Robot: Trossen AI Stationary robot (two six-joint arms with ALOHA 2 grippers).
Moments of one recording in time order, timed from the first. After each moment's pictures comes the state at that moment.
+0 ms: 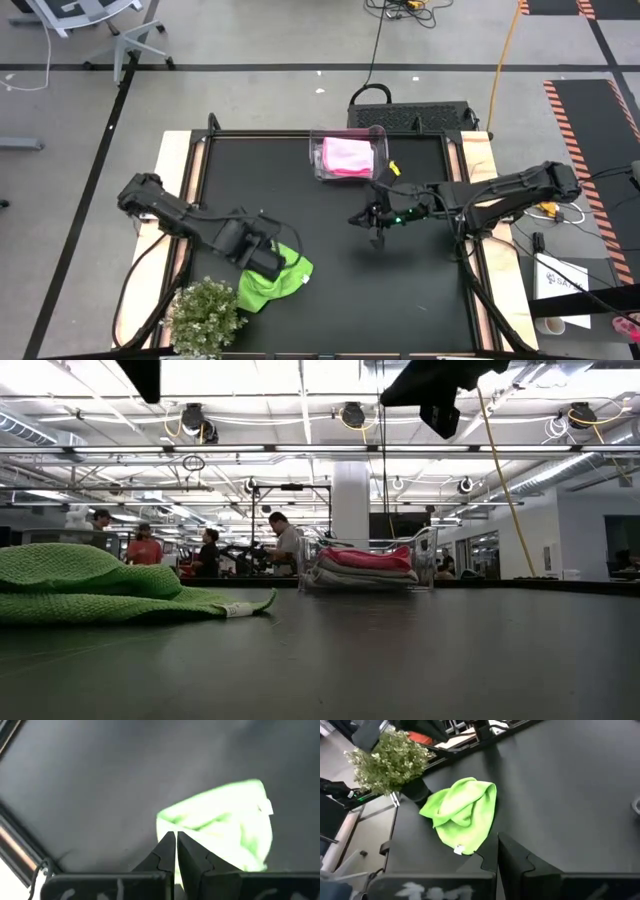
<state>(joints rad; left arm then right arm) -0.45 1.69 1.65 -1.53 -0.36 -1.14 0.12 1.23 0.88 -0.17 0.05 0.49</state>
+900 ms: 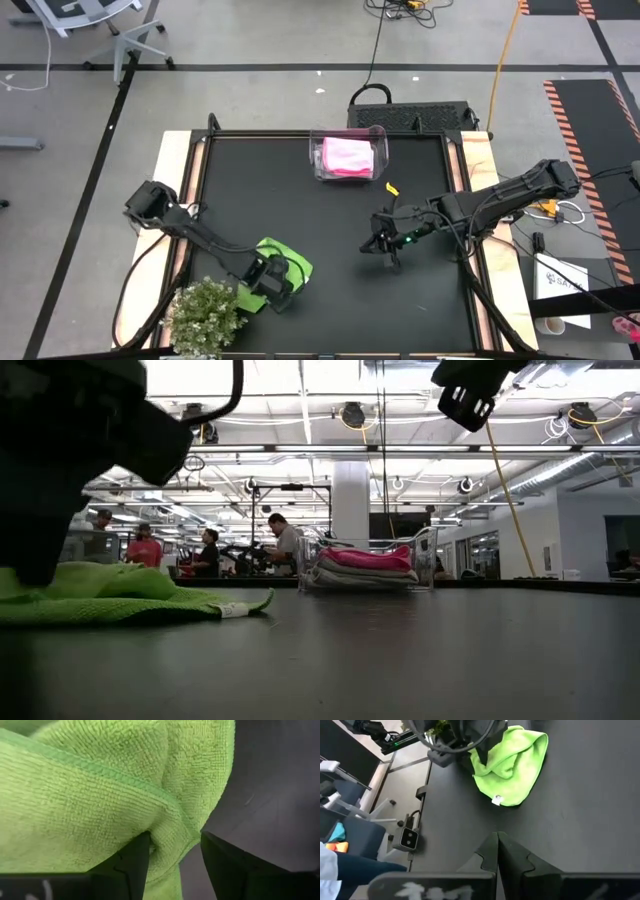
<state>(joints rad) -0.52 1.78 1.11 -0.65 0.09 -1.33 0.27 1.22 0.88 -0.28 -0.05 0.48</state>
